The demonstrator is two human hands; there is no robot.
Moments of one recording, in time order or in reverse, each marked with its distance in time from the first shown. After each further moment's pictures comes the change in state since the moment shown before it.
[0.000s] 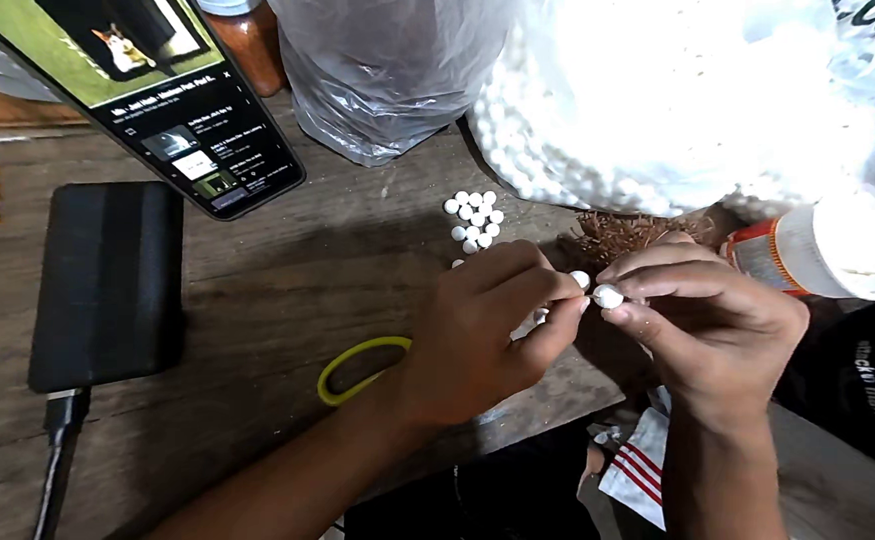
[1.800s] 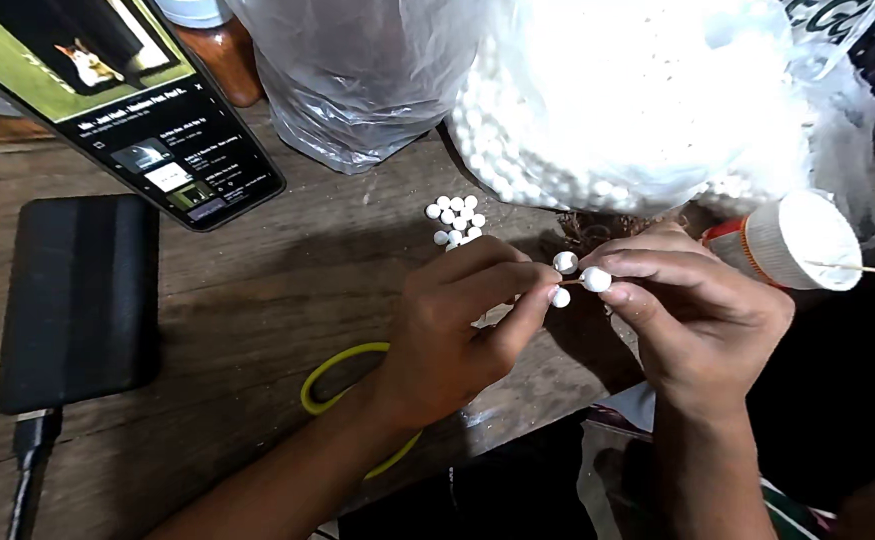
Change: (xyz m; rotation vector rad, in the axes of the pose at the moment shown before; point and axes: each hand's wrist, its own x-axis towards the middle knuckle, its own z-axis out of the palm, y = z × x) left_hand 0.001 -0.003 -0.003 -0.101 0.023 -0.025; right_hand 0.005 -0.004 0.000 -0.076 0.042 -0.039
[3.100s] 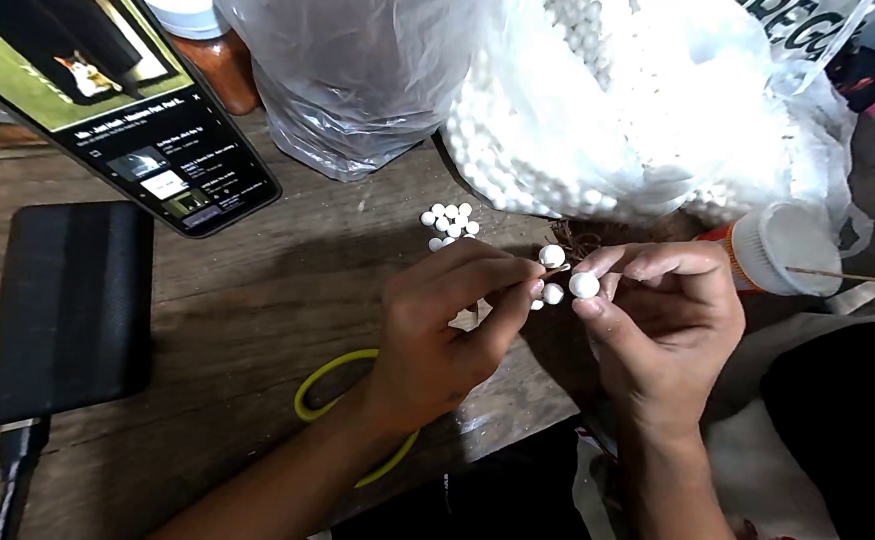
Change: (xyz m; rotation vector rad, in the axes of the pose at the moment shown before) left_hand 0.002 0.000 -0.002 -0.011 0.062 -0.004; right_hand -0.007 -0.007 0.027 0.232 0.207 0.103
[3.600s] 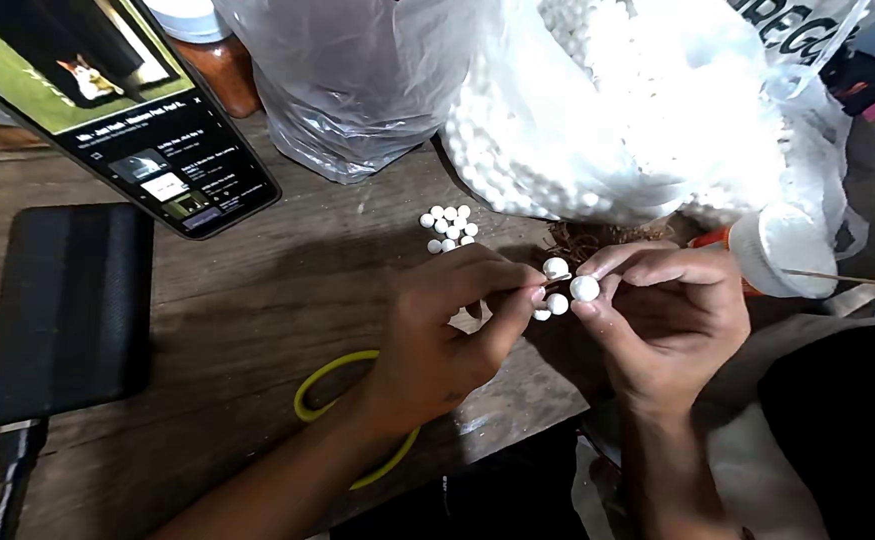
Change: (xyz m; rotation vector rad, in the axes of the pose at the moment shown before) left_hand -0.001 -0.001 0.000 -0.051 -0.044 -0.047; right_hand 0.006 0.010 -0.008 -0.086 -0.059 -0.152
